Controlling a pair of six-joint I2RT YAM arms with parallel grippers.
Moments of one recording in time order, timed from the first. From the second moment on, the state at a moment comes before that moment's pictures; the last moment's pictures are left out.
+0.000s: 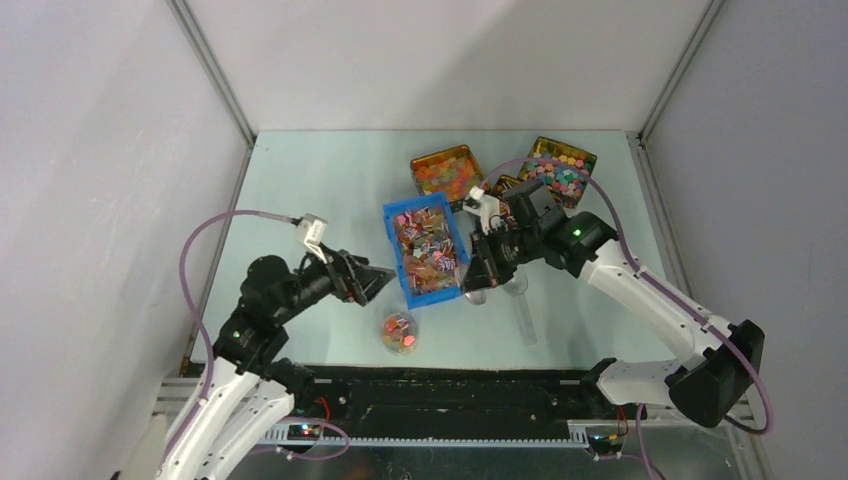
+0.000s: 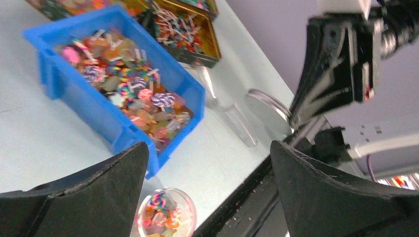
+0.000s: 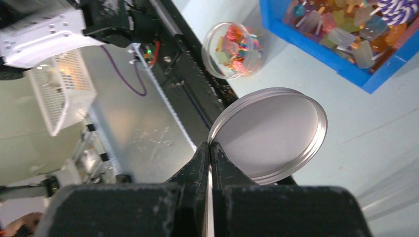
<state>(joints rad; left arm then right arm) -0.41 0.50 0.63 -0.29 0.38 -0.50 0.71 1.27 1.22 -0.80 -0.58 0.31</state>
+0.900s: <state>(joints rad) -1.01 0.74 0.65 0.19 0.18 0.03 0.46 1.17 1.22 -0.61 -1.11 0.55</state>
